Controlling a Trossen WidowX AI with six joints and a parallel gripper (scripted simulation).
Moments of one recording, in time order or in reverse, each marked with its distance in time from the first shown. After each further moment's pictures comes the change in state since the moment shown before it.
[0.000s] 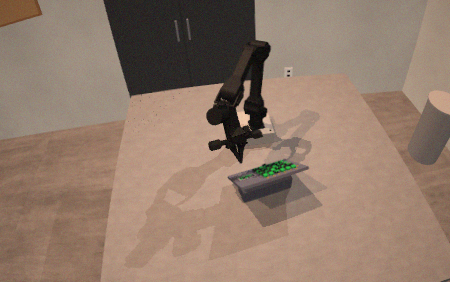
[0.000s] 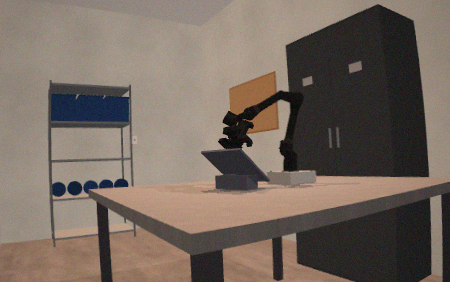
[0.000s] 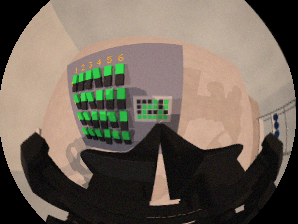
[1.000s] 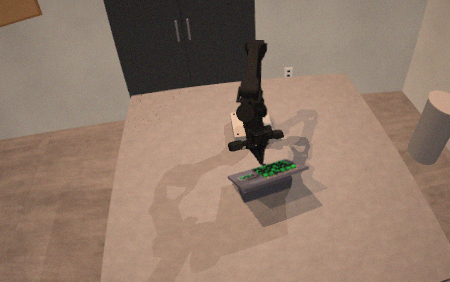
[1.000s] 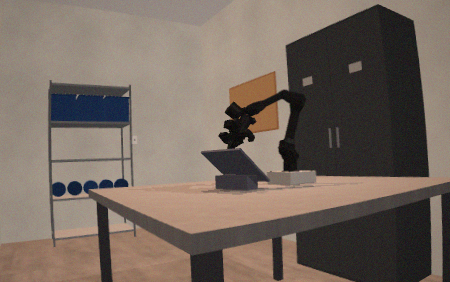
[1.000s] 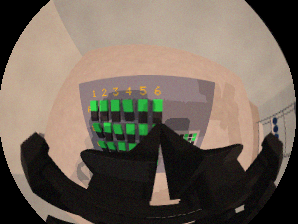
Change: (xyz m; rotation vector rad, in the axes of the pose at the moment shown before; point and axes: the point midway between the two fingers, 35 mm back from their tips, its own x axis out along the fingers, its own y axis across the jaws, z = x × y) arm 0.015 0.058 0.053 -0.009 -0.038 -0.005
